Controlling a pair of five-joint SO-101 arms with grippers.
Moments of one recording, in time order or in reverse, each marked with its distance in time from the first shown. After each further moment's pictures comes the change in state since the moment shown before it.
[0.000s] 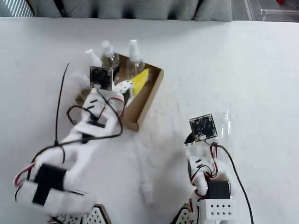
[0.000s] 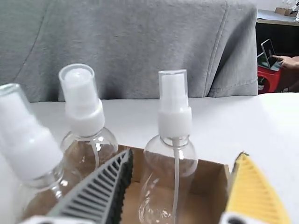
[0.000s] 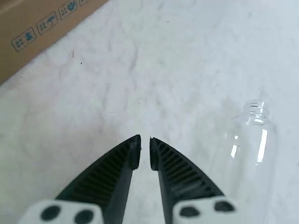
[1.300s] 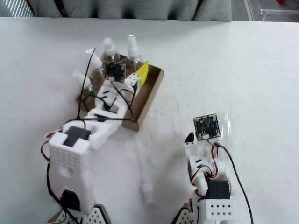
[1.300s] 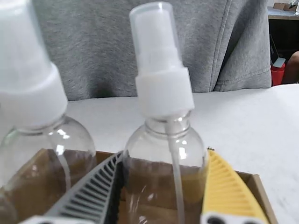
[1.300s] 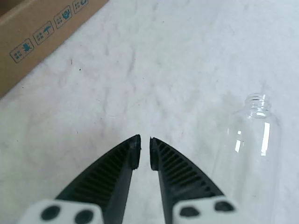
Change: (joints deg) left arm 0.5 37.3 -26.4 -11.8 -1.3; right arm 0.0 0.0 0.0 0.0 -4.5
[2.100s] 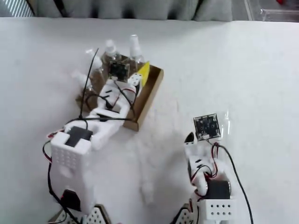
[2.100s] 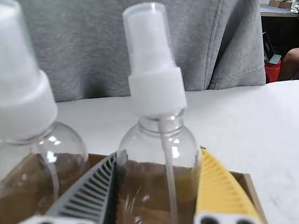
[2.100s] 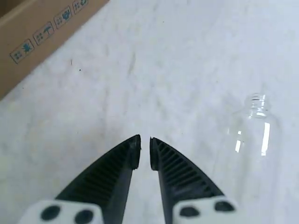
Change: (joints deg) left arm 1.3 1.0 -2.3 0.8 -0.3; right arm 0.0 0.0 0.0 0.0 -0.1
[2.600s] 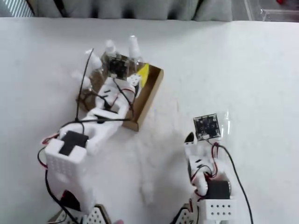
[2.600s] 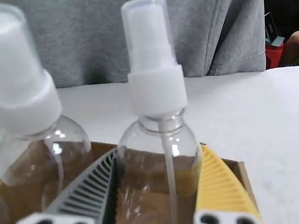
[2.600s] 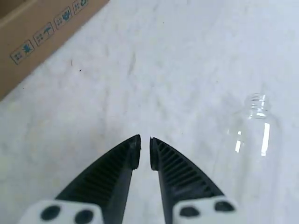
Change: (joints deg) left arm 0.0 -5.8 4.0 4.1 0.0; right arm 0.0 0.0 0.0 0.0 0.0
